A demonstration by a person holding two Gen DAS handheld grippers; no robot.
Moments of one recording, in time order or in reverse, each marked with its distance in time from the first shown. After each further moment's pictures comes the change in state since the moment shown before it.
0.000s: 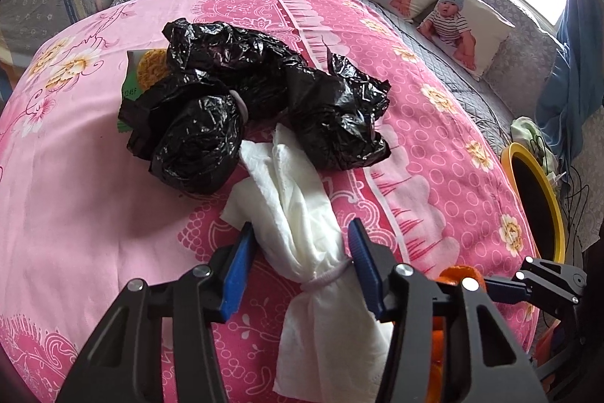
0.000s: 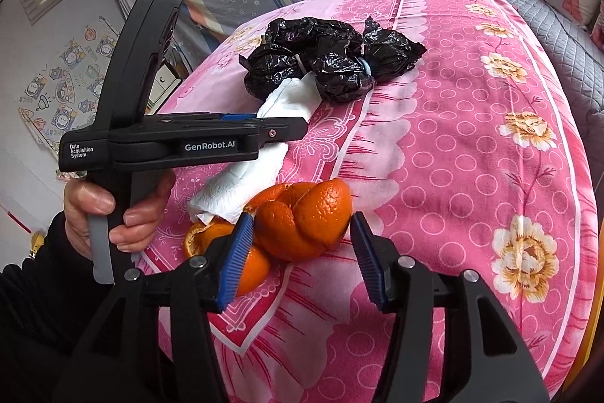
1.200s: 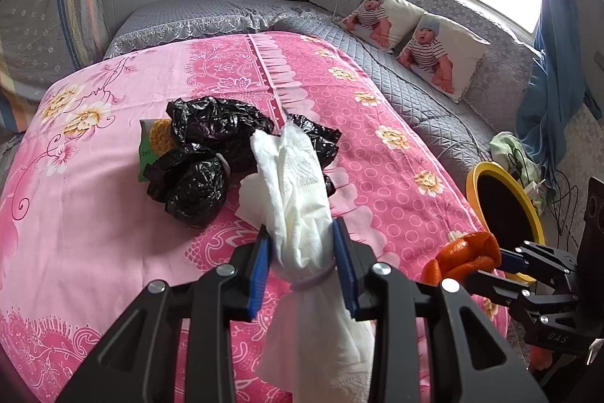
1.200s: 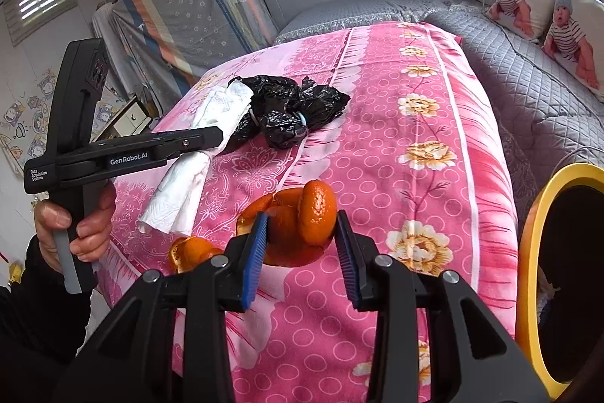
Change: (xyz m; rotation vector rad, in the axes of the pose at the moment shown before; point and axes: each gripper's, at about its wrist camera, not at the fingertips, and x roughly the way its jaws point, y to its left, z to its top) left arm -0.066 -0.033 0.005 0.060 -0.141 -0.010; right arm -0.074 -0.024 -0.007 0.061 -0.169 -0.134
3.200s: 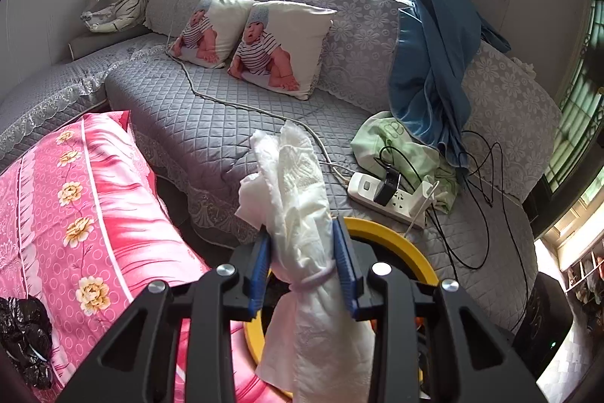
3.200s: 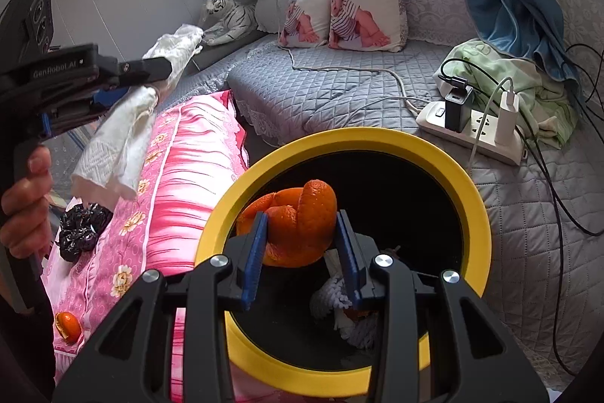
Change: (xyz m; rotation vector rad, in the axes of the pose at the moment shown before) left arm 0.092 -0.330 0.102 0.343 -0.010 -0.341; right arm -0.142 -0.211 -0.080 0.472 -0.270 -0.474
